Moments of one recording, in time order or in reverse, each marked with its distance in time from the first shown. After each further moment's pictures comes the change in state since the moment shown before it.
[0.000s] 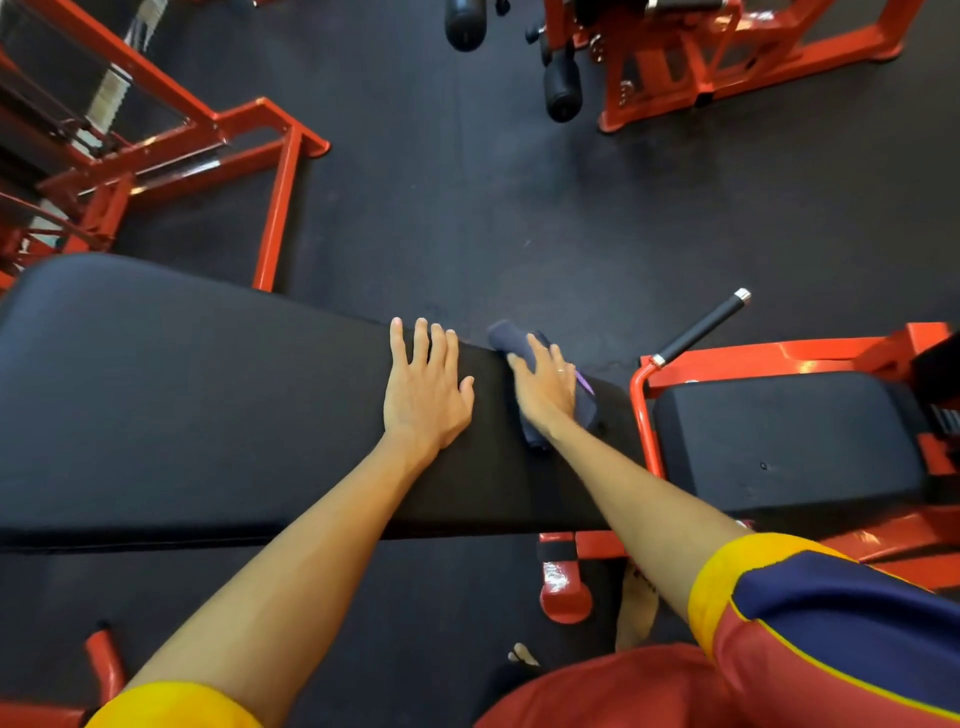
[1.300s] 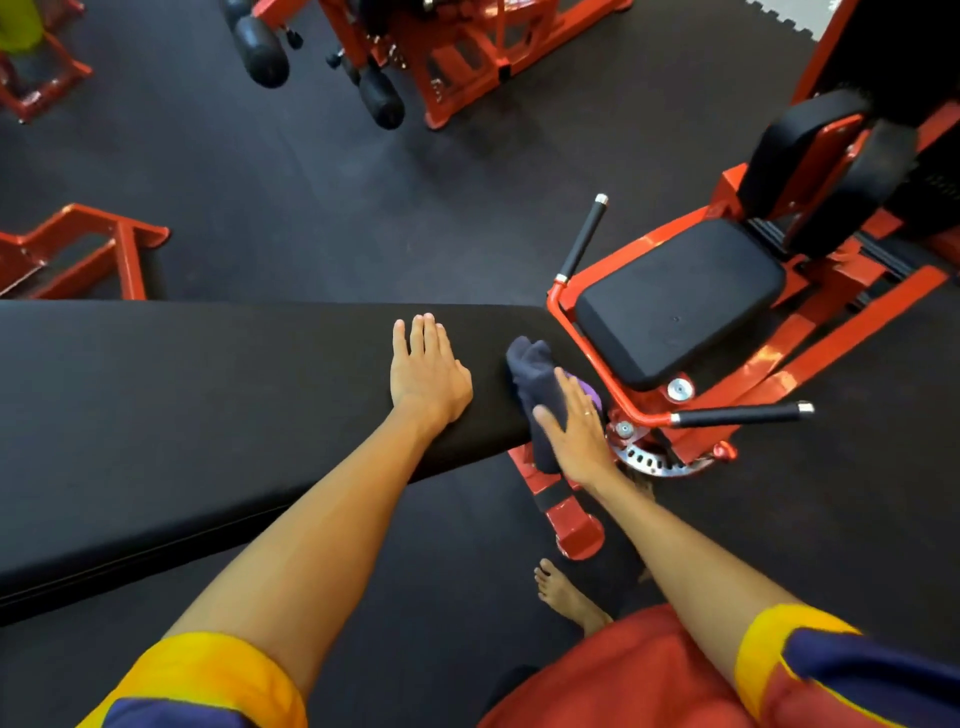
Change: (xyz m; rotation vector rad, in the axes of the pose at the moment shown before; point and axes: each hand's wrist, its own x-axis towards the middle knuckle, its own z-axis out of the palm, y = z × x) left_hand -0.033 0.044 0.016 -0.043 -0.059 0.318; right_hand -0.165 0.152 0.045 0.197 0.307 0.046
